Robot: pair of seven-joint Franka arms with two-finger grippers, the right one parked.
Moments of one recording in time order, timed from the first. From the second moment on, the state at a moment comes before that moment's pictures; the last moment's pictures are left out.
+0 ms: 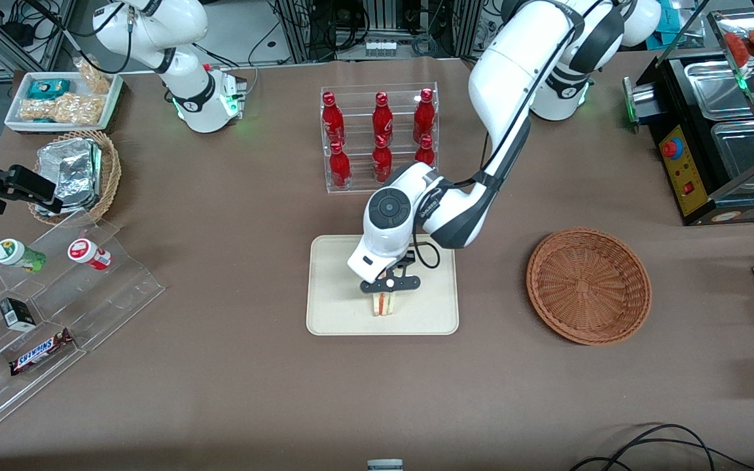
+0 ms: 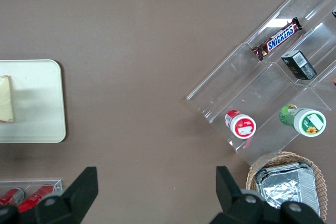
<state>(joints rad) -0.68 0.82 -0.09 -1.31 0.02 2.15 -0.84</state>
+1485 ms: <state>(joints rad) -0.50 0.29 0.07 -1.56 0.08 1.68 -0.68</state>
